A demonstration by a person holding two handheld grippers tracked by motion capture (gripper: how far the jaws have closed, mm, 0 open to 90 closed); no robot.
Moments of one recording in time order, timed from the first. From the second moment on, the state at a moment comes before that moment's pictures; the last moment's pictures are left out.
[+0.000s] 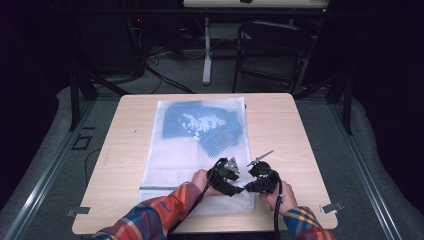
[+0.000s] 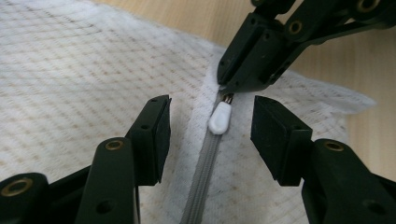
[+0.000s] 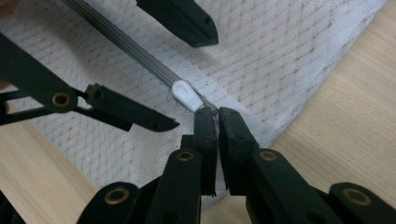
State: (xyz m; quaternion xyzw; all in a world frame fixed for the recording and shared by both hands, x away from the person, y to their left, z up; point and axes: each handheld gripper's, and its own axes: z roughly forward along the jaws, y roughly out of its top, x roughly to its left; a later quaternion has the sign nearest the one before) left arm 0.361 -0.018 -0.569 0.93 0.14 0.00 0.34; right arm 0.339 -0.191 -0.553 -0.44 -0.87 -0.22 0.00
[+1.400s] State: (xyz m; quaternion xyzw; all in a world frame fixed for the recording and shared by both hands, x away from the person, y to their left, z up) left arm 0.353 -0.021 -0.577 0.91 0.17 -0.02 0.37; right arm 0.343 -0.201 -0.557 -0.49 -0.84 -0.25 0.03
